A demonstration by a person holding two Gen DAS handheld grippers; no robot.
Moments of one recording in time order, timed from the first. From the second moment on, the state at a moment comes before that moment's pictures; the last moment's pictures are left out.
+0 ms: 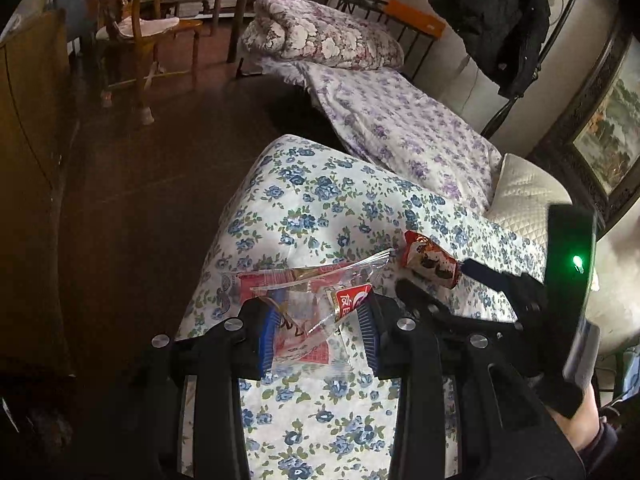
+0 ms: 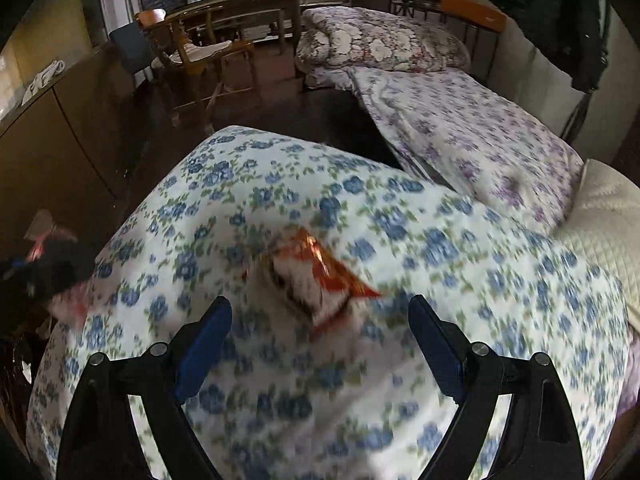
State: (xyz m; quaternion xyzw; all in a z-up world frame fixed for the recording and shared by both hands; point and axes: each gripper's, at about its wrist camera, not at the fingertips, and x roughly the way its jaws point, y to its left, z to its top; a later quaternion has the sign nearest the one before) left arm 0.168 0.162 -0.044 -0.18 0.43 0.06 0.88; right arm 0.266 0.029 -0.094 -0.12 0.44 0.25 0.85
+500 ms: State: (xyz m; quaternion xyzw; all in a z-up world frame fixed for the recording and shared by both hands) left arm 0.142 0.103 -0.021 -0.15 0.43 0.02 0.89; right arm 0.170 -0.068 -0.059 -0.05 0.43 0.24 0.87
